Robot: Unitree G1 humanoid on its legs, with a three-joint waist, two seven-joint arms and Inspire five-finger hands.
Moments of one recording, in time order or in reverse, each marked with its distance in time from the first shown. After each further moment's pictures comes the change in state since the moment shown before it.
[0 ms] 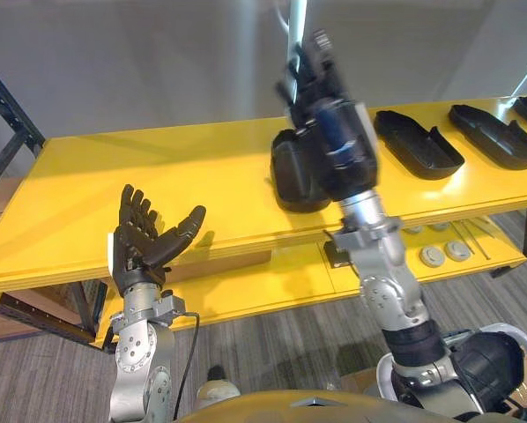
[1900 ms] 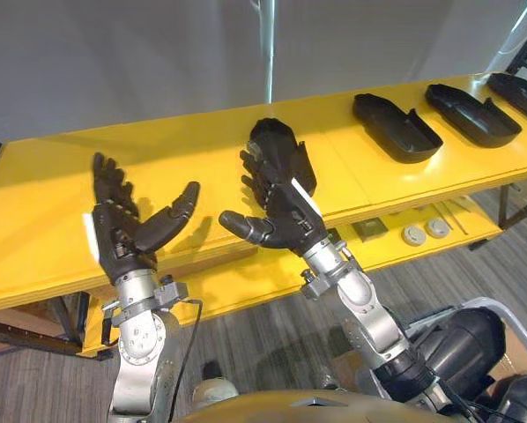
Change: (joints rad) left arm -0.039 0.018 -0.042 -0.113 0.196 -0.084 0.290; right arm 0.053 -0.001 0.343 0.296 -0.307 0.009 -0.028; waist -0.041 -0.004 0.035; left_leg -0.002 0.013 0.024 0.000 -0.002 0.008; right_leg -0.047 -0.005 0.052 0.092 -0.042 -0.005
